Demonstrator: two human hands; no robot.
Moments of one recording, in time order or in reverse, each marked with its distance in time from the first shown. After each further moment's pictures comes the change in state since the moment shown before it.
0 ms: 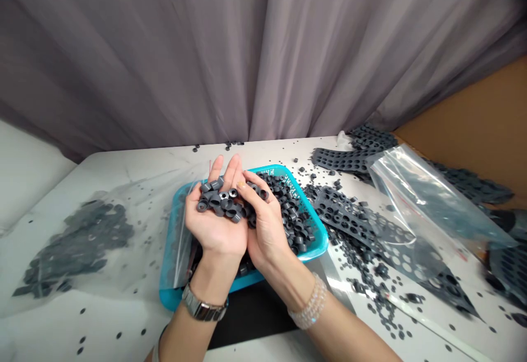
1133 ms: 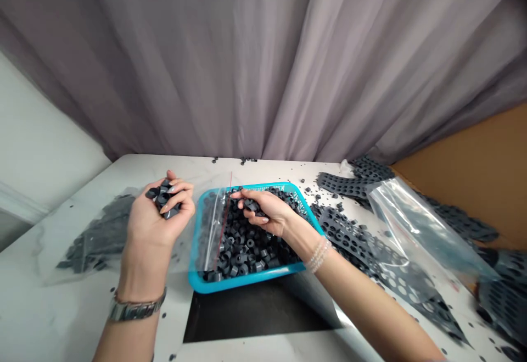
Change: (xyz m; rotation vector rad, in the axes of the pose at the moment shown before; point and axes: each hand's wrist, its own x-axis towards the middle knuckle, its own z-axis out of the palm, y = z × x) left_hand 0.014 0.143 -0.034 -0.422 0.142 -0.294; right_hand 0.036 -0.018 0.009 -0.478 -0.375 0.498
